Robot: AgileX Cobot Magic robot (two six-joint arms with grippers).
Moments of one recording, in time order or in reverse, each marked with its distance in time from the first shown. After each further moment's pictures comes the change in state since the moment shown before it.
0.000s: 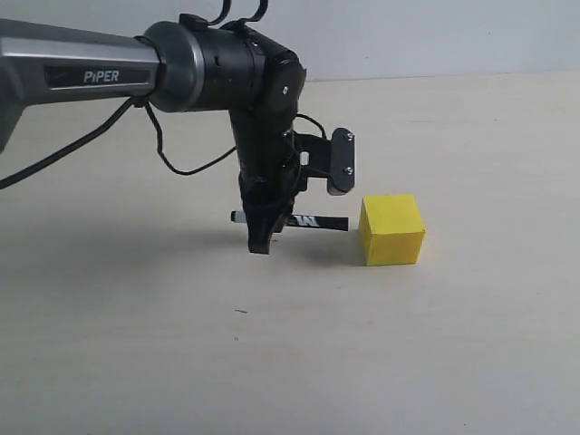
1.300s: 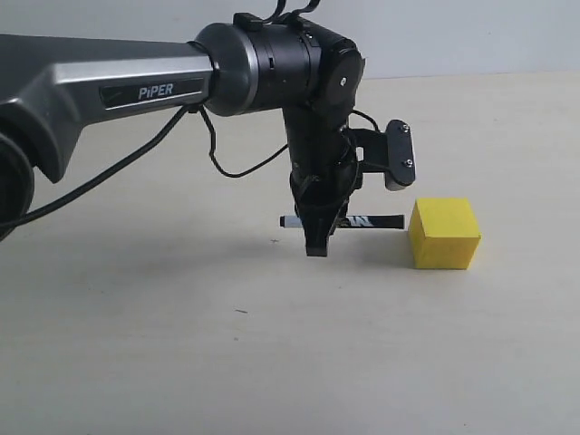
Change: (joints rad) left arm -0.074 0.067 -0.180 -0.072 0.081 -0.062; right arm 0.000 0.000 0.000 0.000 0.000 0.000
